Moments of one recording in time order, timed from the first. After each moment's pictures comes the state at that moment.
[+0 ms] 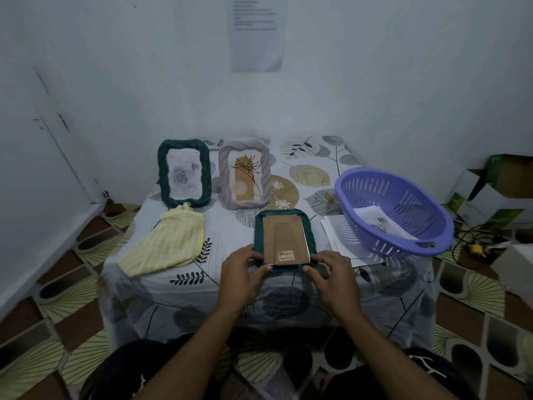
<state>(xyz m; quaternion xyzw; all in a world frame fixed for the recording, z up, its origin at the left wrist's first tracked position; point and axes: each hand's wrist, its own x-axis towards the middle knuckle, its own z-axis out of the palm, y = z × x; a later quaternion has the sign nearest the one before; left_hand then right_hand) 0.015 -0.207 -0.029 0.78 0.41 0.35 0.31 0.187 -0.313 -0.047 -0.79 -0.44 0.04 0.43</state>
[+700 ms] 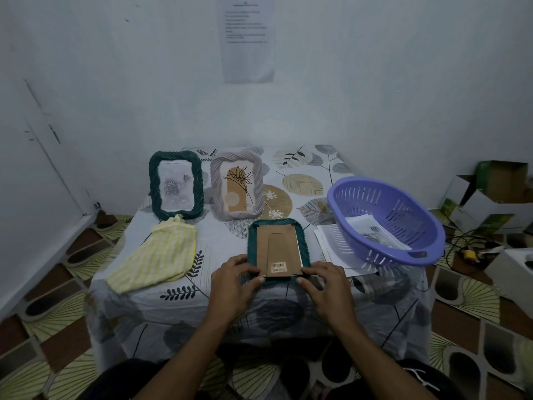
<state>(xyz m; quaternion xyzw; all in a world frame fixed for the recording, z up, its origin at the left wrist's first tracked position) 0.012 -0.194 -0.033 0.82 0.40 0.30 0.29 0.191 -0.311 -0.046 -0.78 -0.44 0.04 0.44</state>
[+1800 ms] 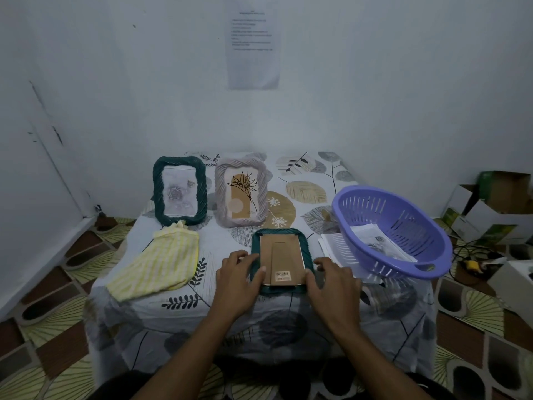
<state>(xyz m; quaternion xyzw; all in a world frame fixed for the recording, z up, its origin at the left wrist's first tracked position) 0.025 -0.171 -0.034 0.84 0.42 0.24 0.23 0.184 -0.298 -0.021 -0.86 -0.41 -0.05 0.30</state>
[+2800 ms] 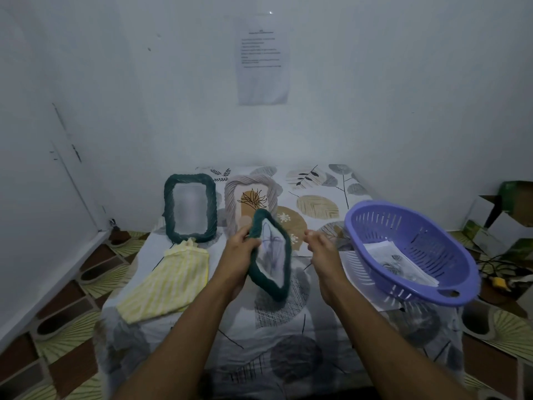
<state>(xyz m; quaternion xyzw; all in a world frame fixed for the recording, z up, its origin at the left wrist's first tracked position) 0.043 -0.140 0.062 0.56 0.33 0.36 0.67 0.189 -0.219 0.046 -0.65 -0.26 0.32 0.64</state>
